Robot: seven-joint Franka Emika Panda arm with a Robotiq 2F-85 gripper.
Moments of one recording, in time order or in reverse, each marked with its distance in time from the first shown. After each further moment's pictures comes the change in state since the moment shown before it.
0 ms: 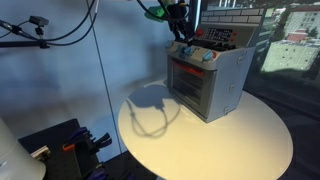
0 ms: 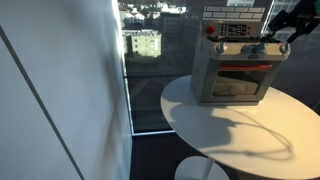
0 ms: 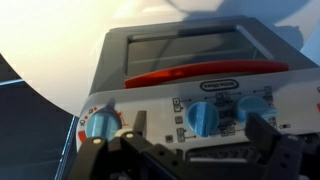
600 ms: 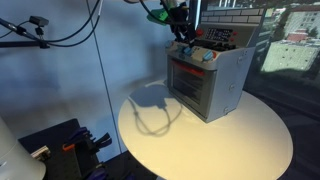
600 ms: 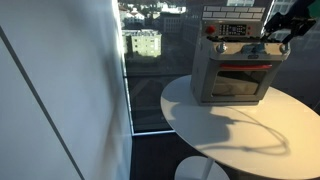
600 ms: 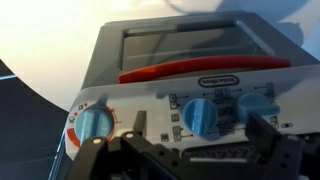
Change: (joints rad) arm 0.004 0.039 0.000 0.023 0.009 0.031 -0.019
